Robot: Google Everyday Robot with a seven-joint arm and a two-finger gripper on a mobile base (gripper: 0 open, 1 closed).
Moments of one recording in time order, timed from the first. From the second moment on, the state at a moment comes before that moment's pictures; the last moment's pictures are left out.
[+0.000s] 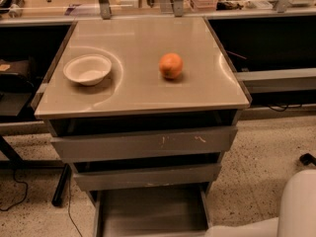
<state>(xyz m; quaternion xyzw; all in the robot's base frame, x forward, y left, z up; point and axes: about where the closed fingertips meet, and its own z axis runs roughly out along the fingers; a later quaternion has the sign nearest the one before) 0.283 -0.059 0.236 -0.33 0.89 0.32 0.08</state>
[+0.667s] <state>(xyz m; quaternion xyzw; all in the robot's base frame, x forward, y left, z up) 0.334 -0.075 0.178 -0.31 0.90 0.29 0.11</state>
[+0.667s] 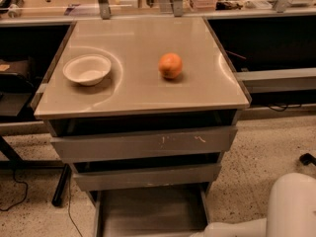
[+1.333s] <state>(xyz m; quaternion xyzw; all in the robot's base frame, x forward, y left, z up) 0.356 -0.086 0.174 -0.31 0.91 0.27 0.12</state>
